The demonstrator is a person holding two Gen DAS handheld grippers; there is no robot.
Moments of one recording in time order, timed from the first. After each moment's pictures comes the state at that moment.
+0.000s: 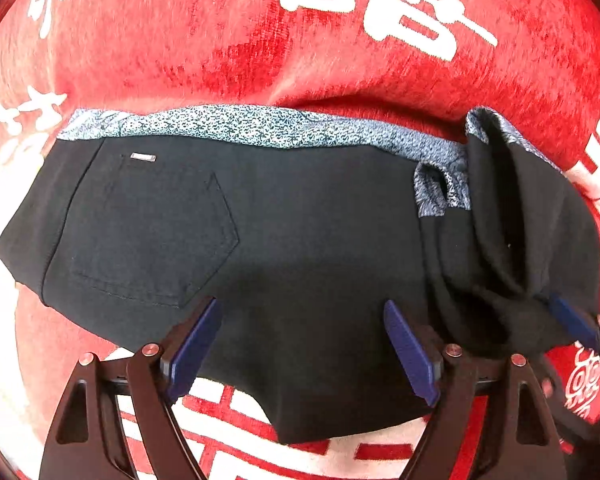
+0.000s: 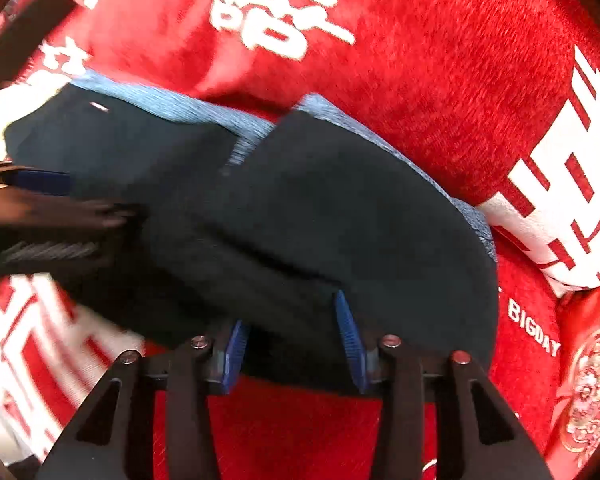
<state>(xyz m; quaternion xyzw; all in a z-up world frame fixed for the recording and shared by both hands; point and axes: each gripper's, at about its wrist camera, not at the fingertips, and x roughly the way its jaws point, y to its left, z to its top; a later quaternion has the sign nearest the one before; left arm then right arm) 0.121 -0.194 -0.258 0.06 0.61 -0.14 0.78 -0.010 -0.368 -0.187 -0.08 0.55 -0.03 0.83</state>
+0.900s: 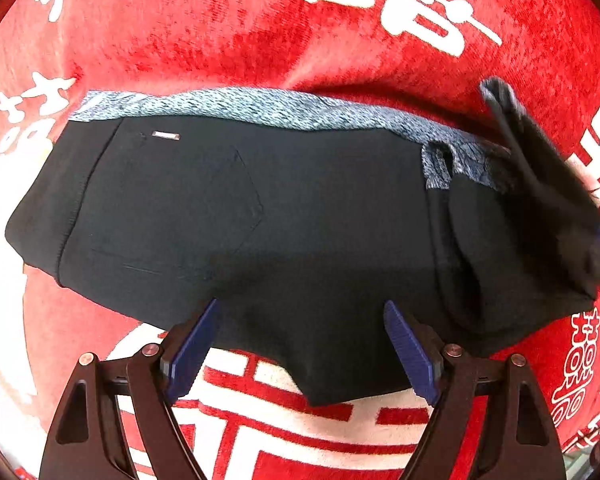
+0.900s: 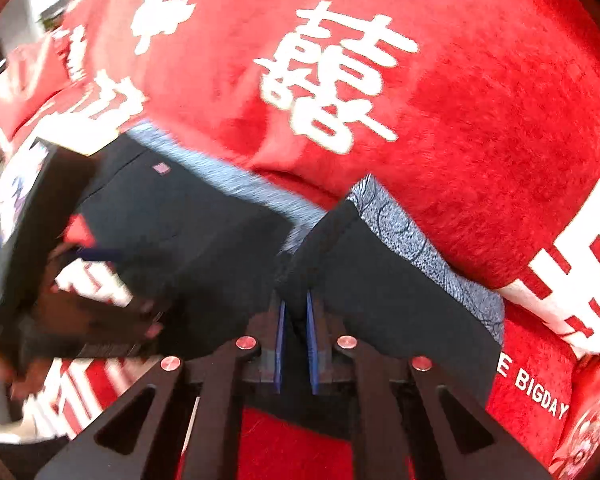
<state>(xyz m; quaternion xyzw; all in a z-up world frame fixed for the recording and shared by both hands) 0.108 -0.212 -0.248 0.07 0.63 -0.14 0.76 0.010 -0.364 -0.162 -0.06 0.54 0.09 0.84</state>
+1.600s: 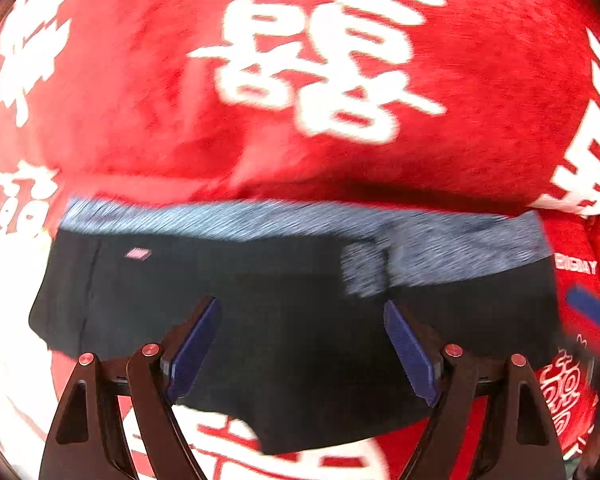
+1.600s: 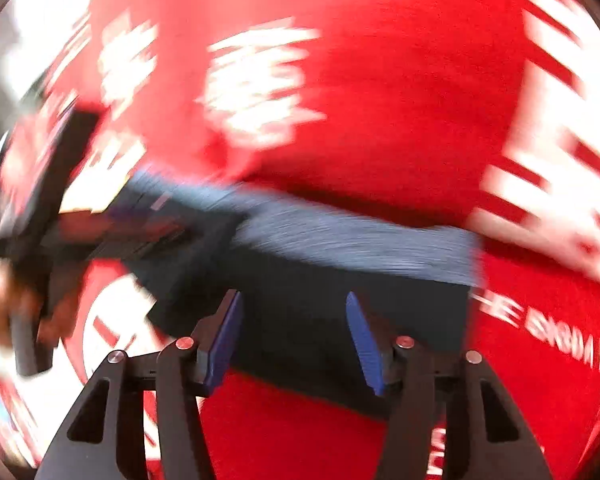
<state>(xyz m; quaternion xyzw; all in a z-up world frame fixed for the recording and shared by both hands) 0.151 -0.290 -0.191 0.11 0.59 -0.17 0.78 -0.012 -0.529 -0.155 0.19 0.52 0.00 0.83</state>
